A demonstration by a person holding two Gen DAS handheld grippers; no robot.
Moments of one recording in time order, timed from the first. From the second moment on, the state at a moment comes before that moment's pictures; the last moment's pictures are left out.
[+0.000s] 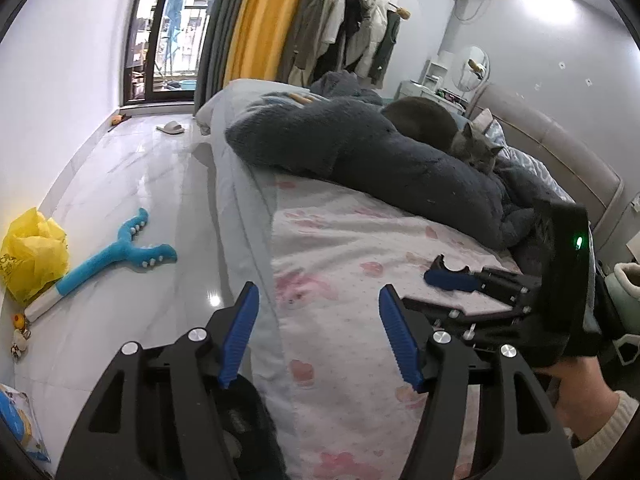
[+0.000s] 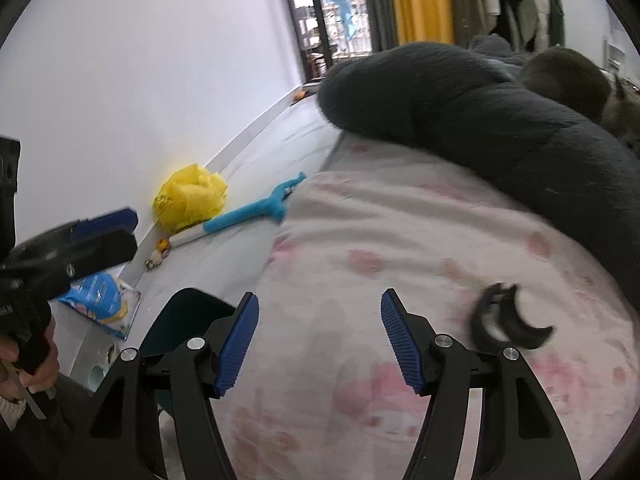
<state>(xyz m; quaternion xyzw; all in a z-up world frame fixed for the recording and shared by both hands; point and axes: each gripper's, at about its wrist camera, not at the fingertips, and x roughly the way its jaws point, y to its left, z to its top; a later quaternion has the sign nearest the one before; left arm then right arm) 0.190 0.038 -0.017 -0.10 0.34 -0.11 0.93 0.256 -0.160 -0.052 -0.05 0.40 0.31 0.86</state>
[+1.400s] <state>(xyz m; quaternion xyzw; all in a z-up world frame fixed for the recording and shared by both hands) 0.276 -0.128 -0.082 -0.05 0.41 -0.22 0.88 0.320 -0.311 -0.062 -0.02 0.40 0.32 0.86</state>
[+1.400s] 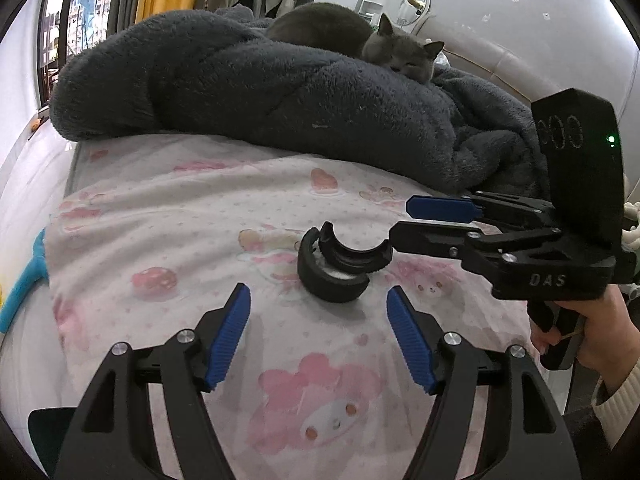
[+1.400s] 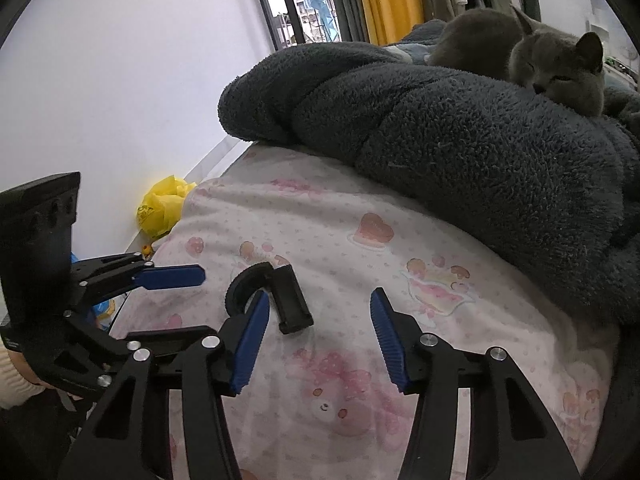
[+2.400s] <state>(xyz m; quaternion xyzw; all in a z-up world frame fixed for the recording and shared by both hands) 0.291 -0.130 -0.085 -0.04 0.41 -0.22 0.88 0.332 -0.305 -0.064 -0.03 0.41 0.32 0.85</state>
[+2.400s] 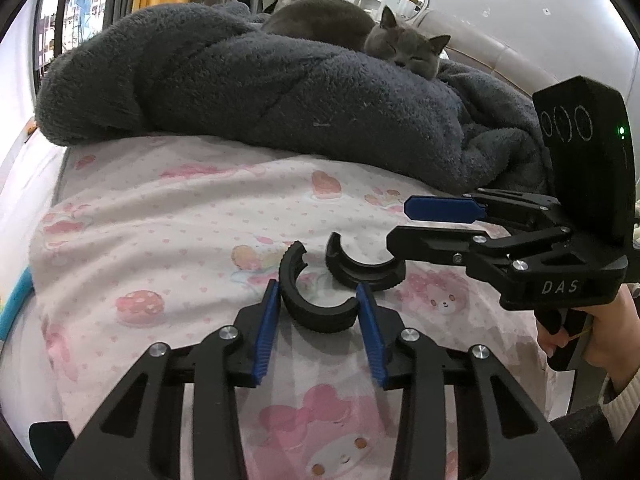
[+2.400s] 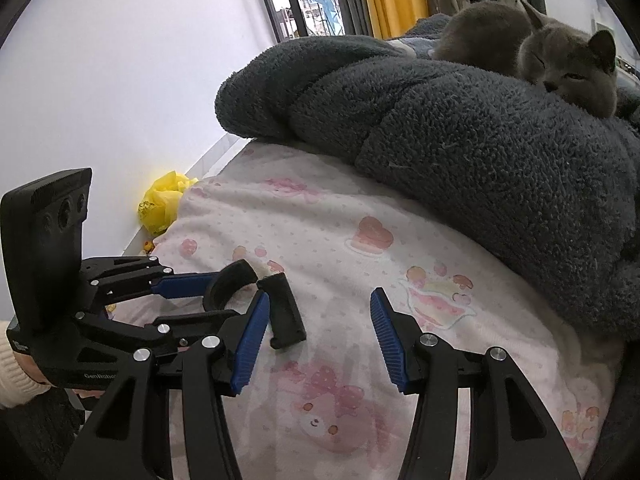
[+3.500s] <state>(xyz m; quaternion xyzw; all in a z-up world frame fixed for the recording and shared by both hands) 0.257 -0.057 -0.064 -0.07 0.40 -0.18 0.89 0.322 -0.239 -0.072 -0.05 0.44 0.30 0.85</state>
